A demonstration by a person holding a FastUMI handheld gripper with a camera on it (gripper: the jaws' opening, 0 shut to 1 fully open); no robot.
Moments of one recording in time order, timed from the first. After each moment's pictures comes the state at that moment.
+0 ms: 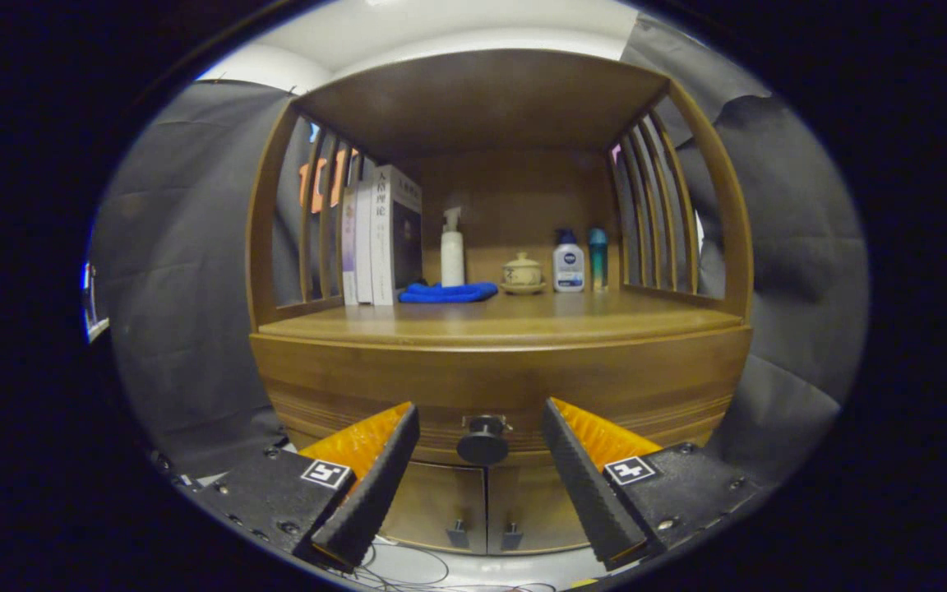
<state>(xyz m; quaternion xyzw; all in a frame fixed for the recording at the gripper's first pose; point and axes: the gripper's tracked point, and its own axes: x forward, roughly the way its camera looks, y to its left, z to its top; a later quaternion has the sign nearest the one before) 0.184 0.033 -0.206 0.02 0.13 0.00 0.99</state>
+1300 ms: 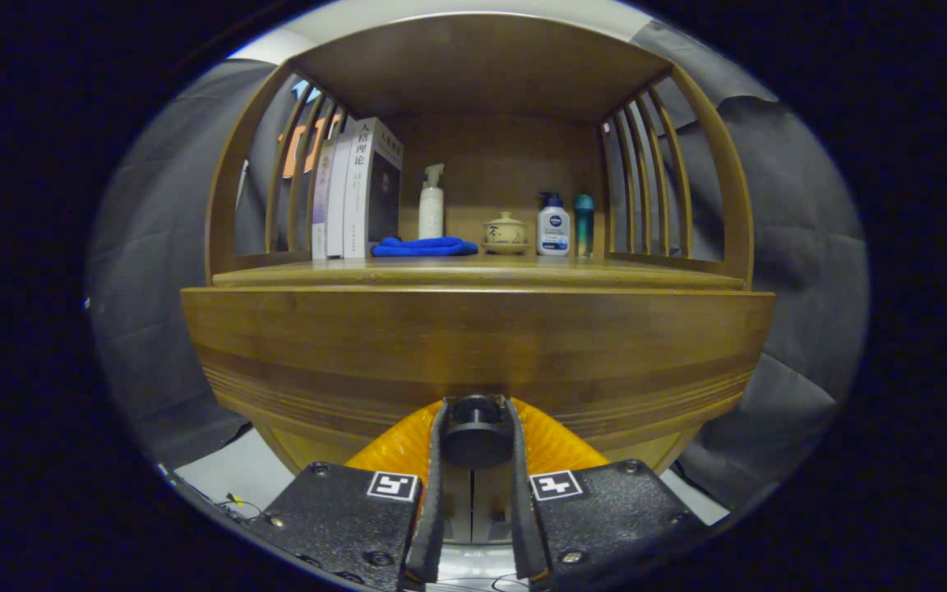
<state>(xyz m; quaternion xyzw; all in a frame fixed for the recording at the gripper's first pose) 0.178 0.033 -0.243 0.00 0.15 -0.04 0.99</state>
